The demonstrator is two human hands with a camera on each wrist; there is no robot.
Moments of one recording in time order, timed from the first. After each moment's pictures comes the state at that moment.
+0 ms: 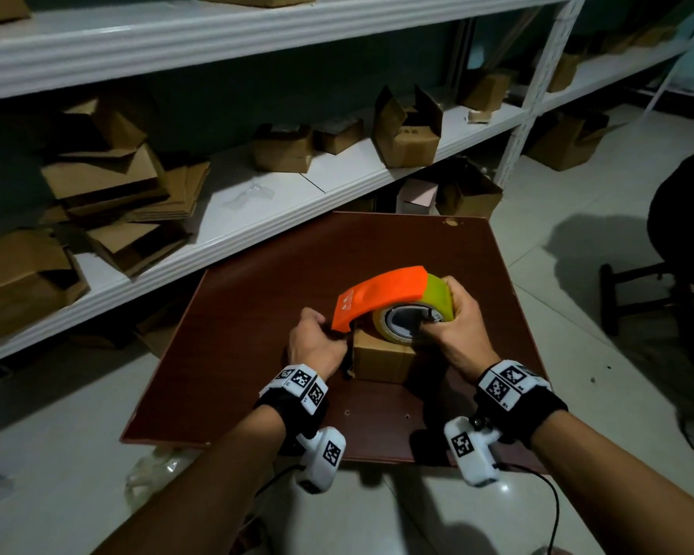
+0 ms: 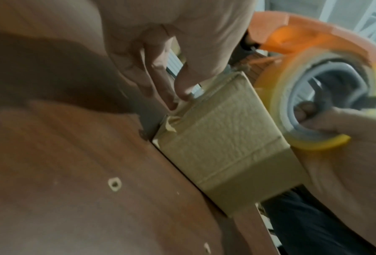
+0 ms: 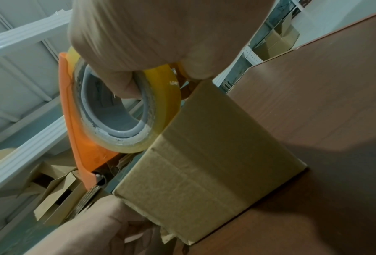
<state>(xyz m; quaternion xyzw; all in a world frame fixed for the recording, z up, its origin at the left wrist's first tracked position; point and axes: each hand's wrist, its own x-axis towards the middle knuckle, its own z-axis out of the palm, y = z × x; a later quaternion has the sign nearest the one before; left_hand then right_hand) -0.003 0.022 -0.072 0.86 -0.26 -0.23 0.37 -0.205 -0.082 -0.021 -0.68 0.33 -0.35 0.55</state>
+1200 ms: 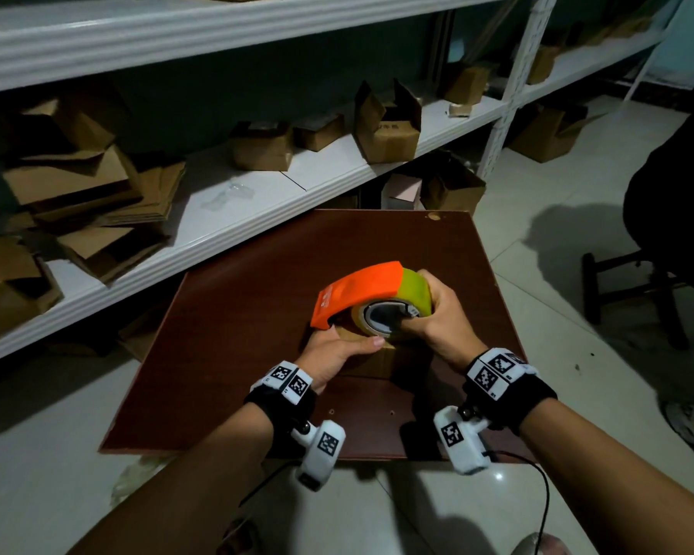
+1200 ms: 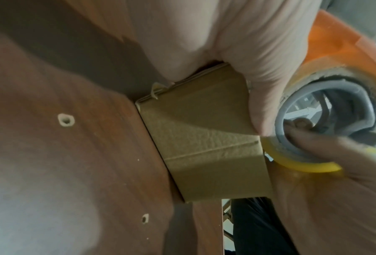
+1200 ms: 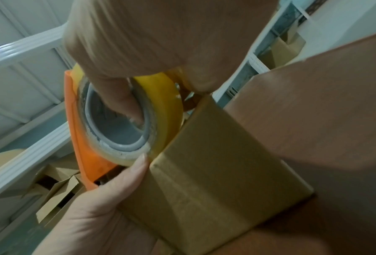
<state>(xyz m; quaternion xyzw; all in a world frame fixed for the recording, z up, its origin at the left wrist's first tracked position) -0.037 0.017 -0.068 0.59 -0.28 -0.54 0.54 -0.207 -0.095 -0.021 -0.70 0.31 -0.31 0.56</state>
